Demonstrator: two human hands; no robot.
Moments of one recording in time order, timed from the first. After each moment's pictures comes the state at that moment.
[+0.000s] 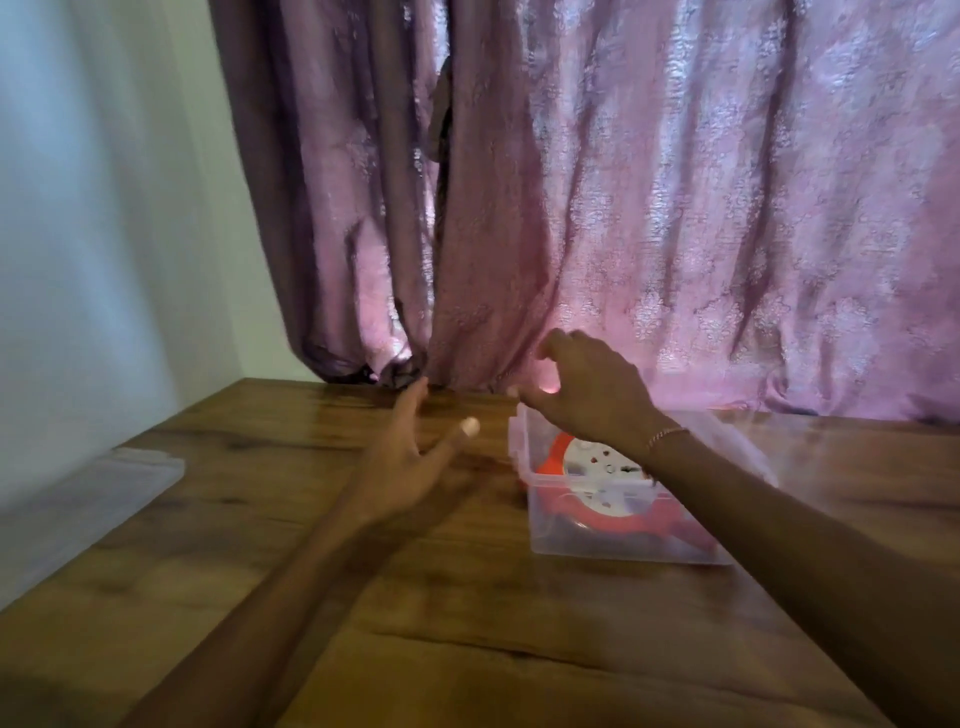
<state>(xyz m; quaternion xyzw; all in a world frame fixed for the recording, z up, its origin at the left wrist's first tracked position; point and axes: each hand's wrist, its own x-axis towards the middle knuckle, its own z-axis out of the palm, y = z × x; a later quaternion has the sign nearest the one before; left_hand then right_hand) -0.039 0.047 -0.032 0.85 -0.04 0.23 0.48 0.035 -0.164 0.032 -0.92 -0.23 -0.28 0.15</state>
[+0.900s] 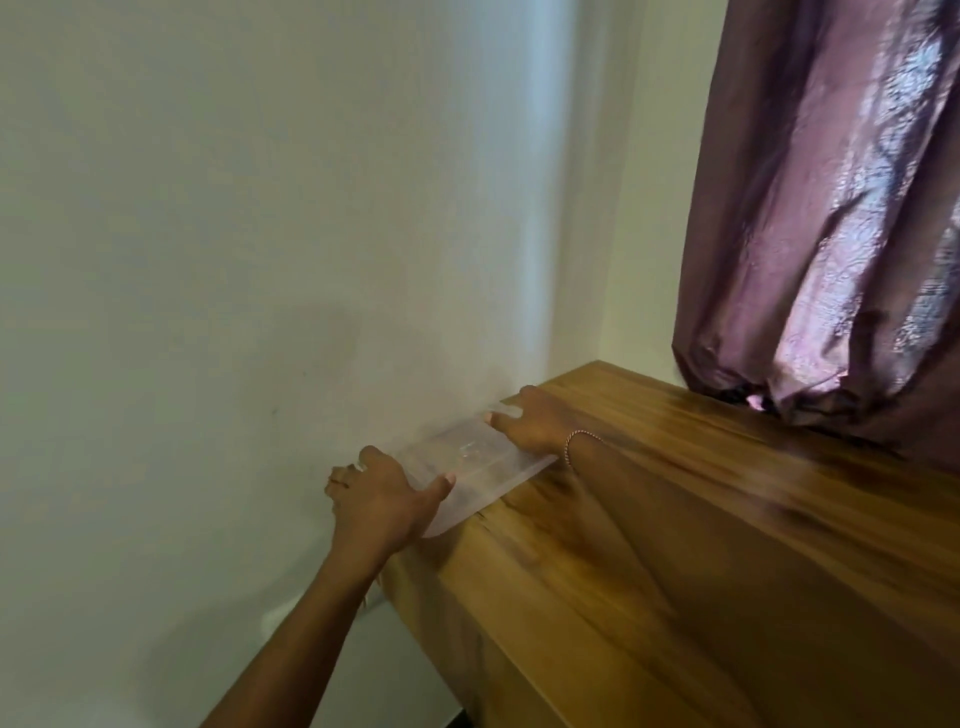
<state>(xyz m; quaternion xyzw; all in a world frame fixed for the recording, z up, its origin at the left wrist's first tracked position) -0.177 0.362 -0.079 0.77 0.54 0.20 0.26 0.043 0.330 -0.055 -0.85 -0.46 0.08 0.24</state>
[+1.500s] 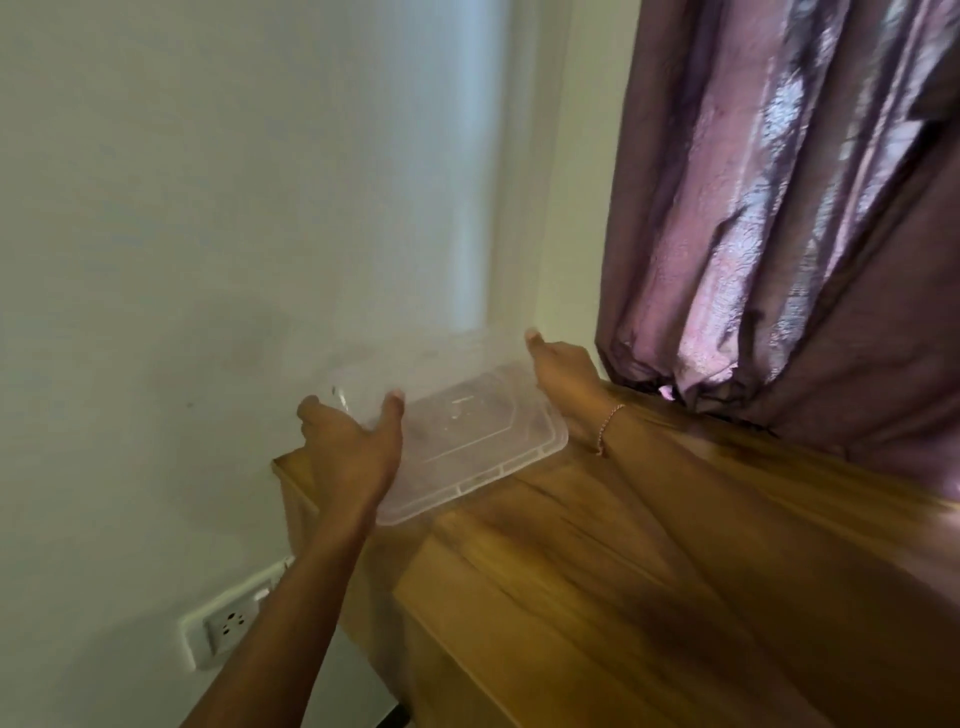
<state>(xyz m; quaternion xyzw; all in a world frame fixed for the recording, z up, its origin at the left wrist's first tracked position) -0.146 0.308 -0.042 0.64 0.46 0.46 0.41 0.060 0.233 0.000 -0.79 -0.30 0.04 0.53</state>
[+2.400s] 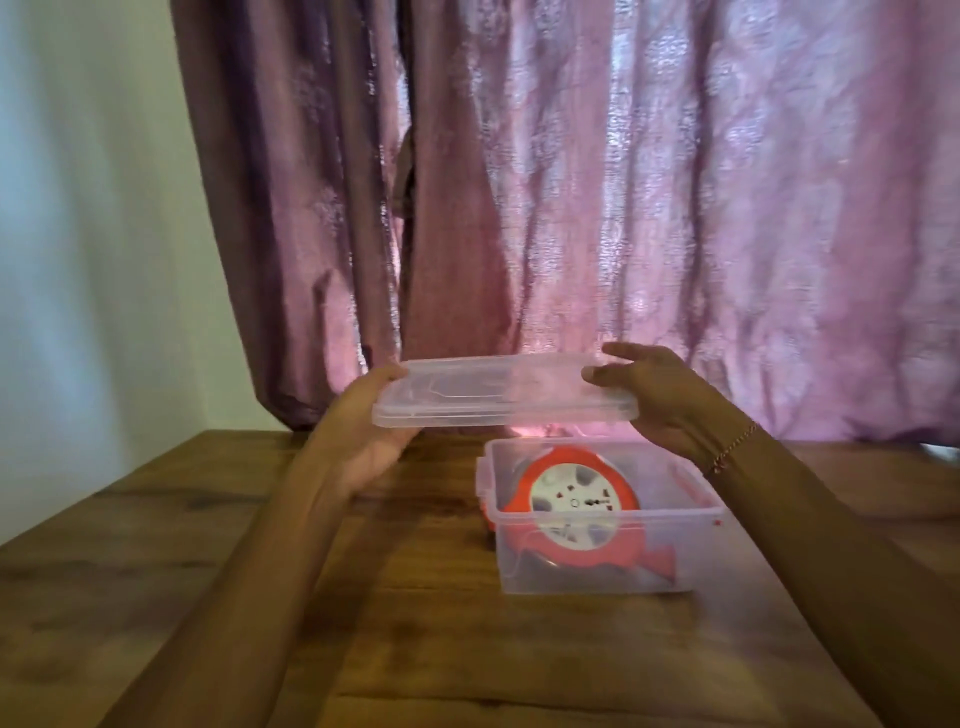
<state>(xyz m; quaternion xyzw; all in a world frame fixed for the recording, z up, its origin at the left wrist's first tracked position) -0.018 0.035 0.056 0.52 -0.02 0.06 0.85 0.032 -0.245 0.070 -0.66 -0.08 -0.05 0.74</state>
